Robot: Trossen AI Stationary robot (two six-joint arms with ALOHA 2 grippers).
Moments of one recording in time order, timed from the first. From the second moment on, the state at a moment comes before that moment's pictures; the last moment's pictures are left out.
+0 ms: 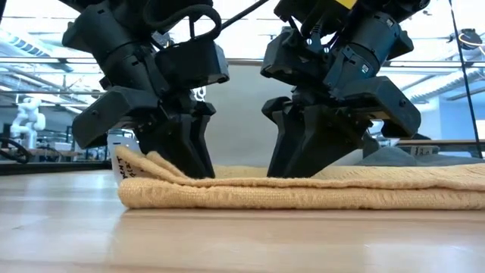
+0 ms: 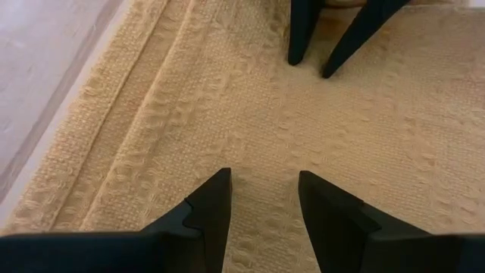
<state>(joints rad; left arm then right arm) -0.34 1.91 0.97 -0.12 -0.19 -0.05 0.28 1.89 1.03 -0.08 0.05 -0.09</state>
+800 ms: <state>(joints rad) -0.42 1.92 0.97 0.01 -0.20 -0.04 0.28 1.89 1.03 -0.08 0.05 -0.09</state>
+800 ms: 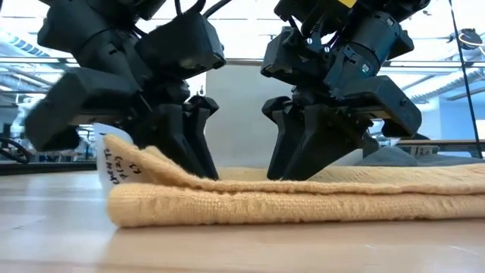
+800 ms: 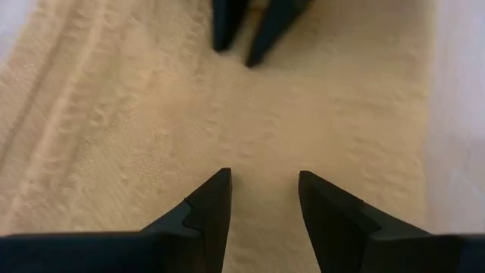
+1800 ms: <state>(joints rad) -0.20 1.92 0.97 -0.02 -0.22 0.15 0.26 1.89 1.03 0.09 0.10 -0.42</state>
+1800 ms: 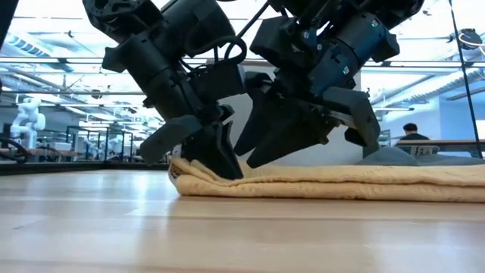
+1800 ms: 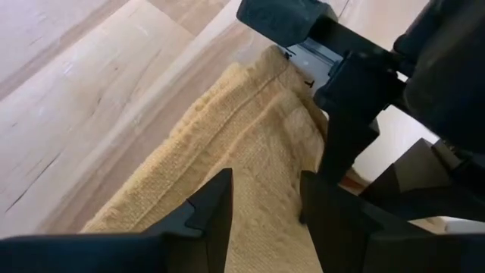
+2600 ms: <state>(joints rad) -0.29 1.92 0.97 -0.01 -0.17 -0.03 0.29 1.89 1.04 0.16 0.10 0.52</state>
